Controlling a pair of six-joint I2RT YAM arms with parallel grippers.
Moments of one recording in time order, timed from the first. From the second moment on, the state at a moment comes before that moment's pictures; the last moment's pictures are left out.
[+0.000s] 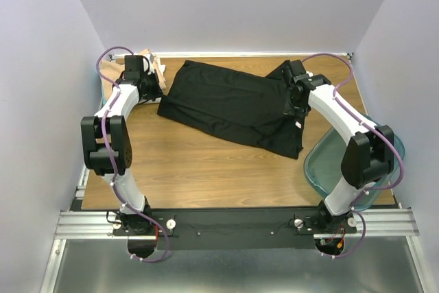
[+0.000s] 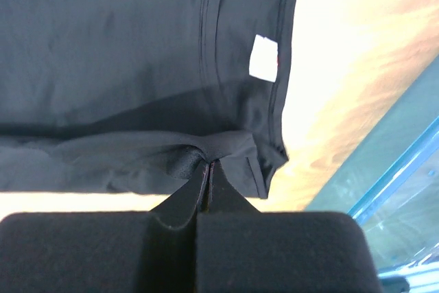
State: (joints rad) left arm 0.04 1.81 1.37 -0.38 0.27 -0.23; right arm 0.35 1.68 1.42 -0.93 0.28 0.51
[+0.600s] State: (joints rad) left arm 0.04 1.95 1.52 -0.36 0.29 -0.26; right arm 0.29 1.86 1.61 -0.93 0.31 0.37
